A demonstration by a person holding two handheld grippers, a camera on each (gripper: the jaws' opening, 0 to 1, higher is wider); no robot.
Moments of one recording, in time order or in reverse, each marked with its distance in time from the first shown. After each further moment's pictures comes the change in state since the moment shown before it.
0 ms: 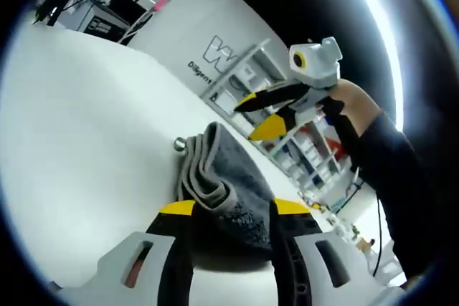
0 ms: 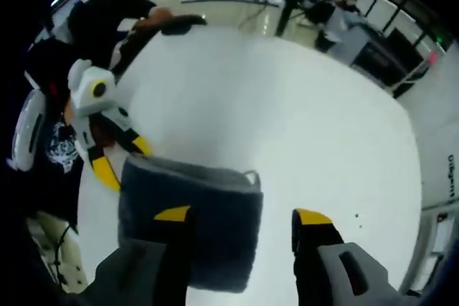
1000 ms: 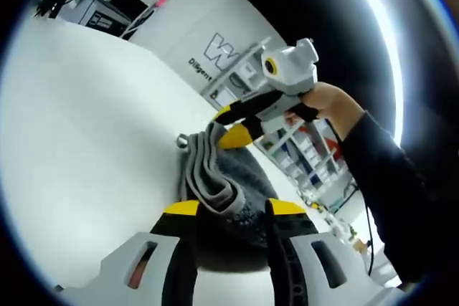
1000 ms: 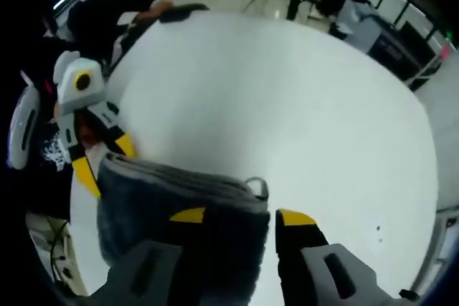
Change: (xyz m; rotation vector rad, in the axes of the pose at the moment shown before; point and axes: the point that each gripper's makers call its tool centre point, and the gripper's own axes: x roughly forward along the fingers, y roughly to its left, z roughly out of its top) left arm 0.001 0.004 -0.002 -0.020 0.011 -0.011; right arm 0.049 -0.015 0.002 -0.005 0.036 0.074
